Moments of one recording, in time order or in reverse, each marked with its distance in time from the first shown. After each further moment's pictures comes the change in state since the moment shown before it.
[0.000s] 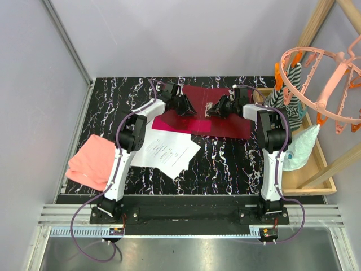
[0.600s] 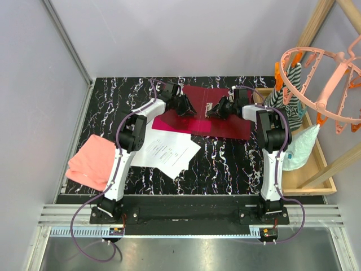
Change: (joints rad) left arm 0.000 0.000 0.006 -0.013 0.001 0.013; right arm 0.002 0.005 -0.012 0.006 -0.011 -0.009
